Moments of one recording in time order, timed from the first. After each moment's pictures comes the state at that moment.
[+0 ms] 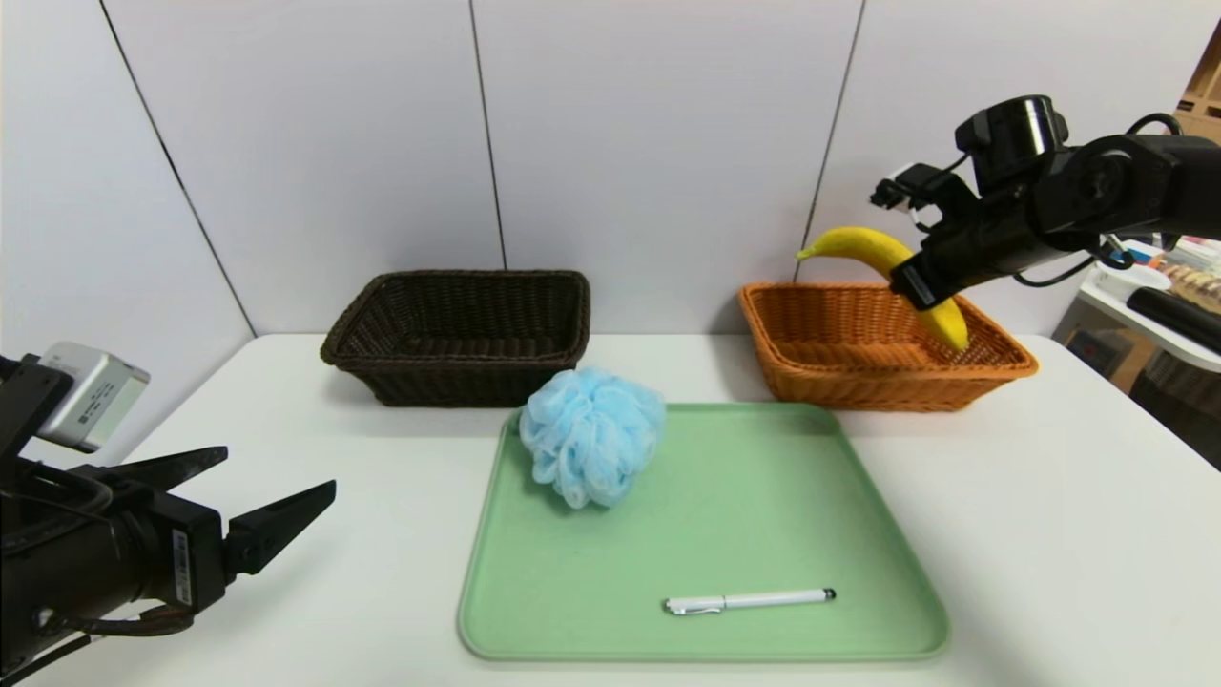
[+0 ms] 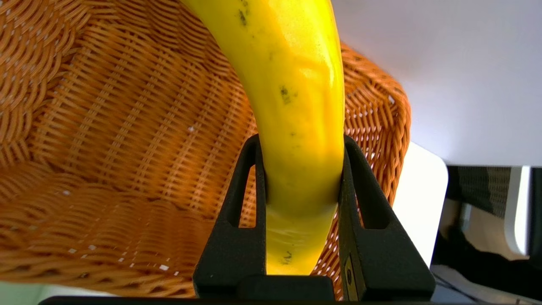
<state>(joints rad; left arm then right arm) -0.26 1.06 -0.44 -0.31 -0.02 0.00 0.06 2.10 -1.93 0.48 -0.13 -0.52</state>
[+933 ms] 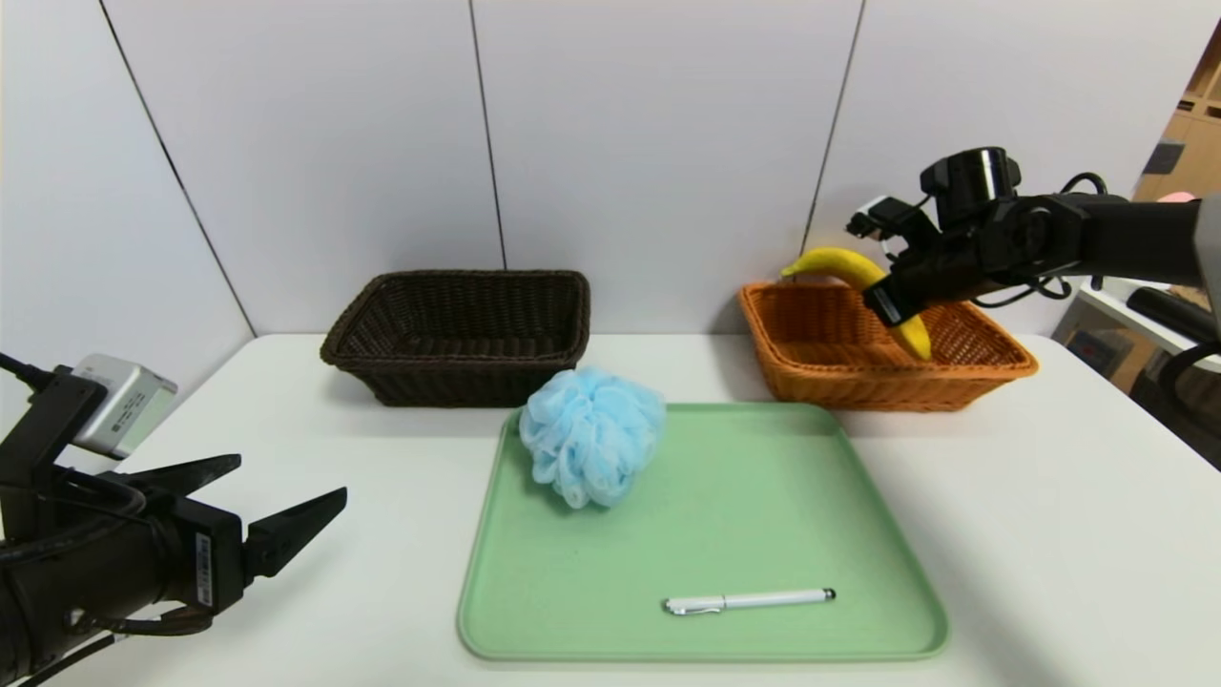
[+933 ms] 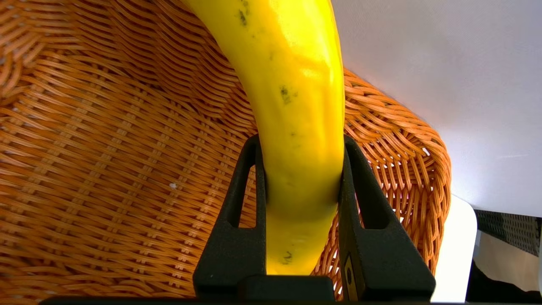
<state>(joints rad) -0.26 1.11 -0.40 -0.37 -0.02 0.00 0.04 2.24 -1.95 0.33 -0.08 -0.54</state>
